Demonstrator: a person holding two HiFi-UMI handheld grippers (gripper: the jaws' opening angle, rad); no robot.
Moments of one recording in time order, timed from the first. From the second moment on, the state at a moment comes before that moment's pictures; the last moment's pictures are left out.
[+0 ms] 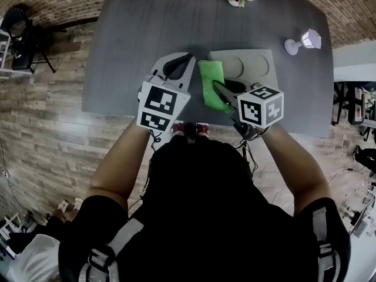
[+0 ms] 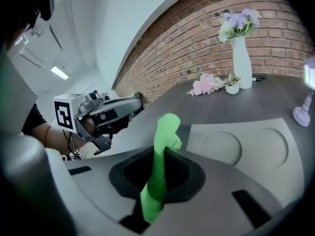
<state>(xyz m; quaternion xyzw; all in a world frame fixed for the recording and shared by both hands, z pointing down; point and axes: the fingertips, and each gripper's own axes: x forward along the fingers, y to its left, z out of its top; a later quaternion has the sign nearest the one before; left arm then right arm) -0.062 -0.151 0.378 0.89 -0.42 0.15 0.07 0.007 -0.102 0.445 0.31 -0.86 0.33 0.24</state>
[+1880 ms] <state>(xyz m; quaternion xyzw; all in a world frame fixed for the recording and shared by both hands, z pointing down) 0.123 -0.162 0.401 0.91 -0.35 0.20 0.07 0.311 -0.158 0.474 0.47 -0.79 0.33 0.22</state>
